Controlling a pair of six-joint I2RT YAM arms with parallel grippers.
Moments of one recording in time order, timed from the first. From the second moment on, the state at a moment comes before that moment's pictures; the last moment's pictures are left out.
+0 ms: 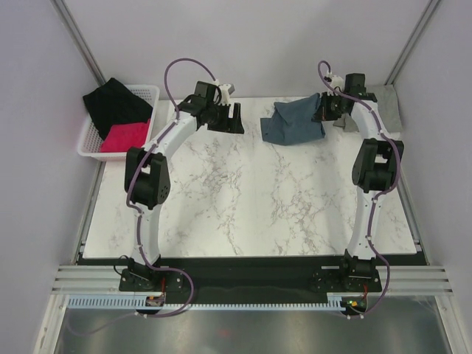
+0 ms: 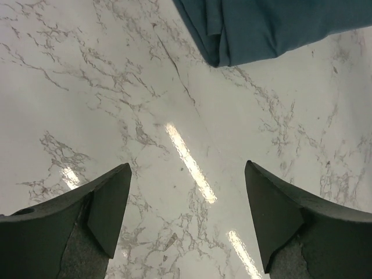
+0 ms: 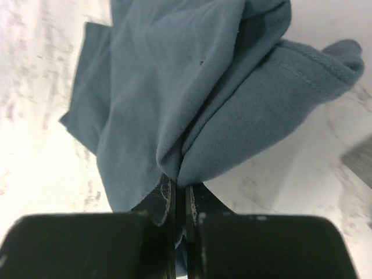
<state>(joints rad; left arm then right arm) -0.36 2.17 1.95 -0.55 0.38 -0.14 -0.08 2.37 2.16 -0.65 -0.56 -0.10</state>
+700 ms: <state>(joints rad) -0.36 2.16 1.86 -0.58 0.37 -0.13 -0.26 2.37 2.34 -0.69 -0.24 -0.24</state>
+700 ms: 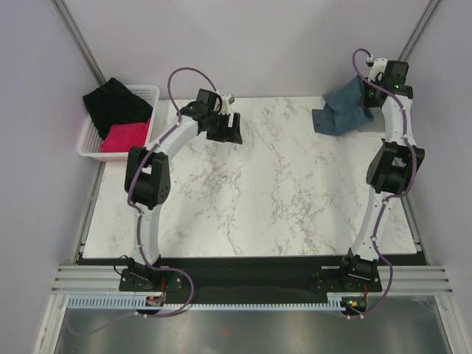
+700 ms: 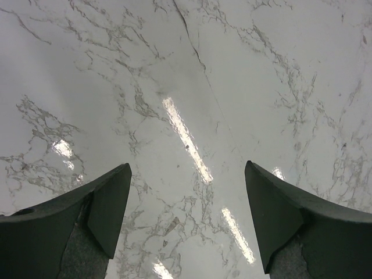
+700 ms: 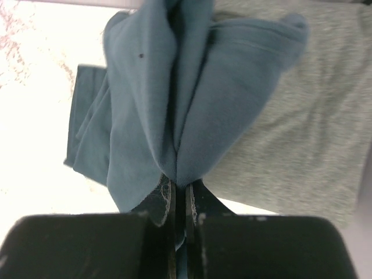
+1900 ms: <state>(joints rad) -0.50 2.16 1.83 -0.59 0.29 -0.07 -0.38 2.51 2.46 -0.52 0.00 -0.23</state>
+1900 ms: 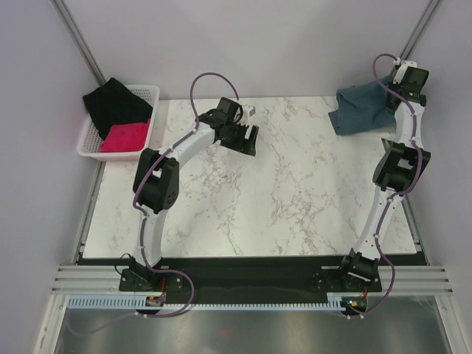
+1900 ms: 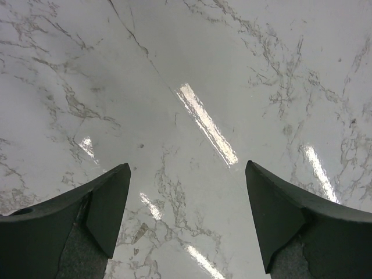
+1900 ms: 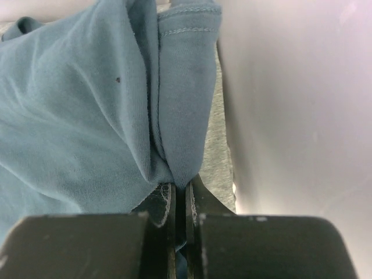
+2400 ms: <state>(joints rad) -0.53 2.16 1.83 -0.59 0.26 -0.06 -0.38 2.52 2.47 -0.51 0.07 -0.23</state>
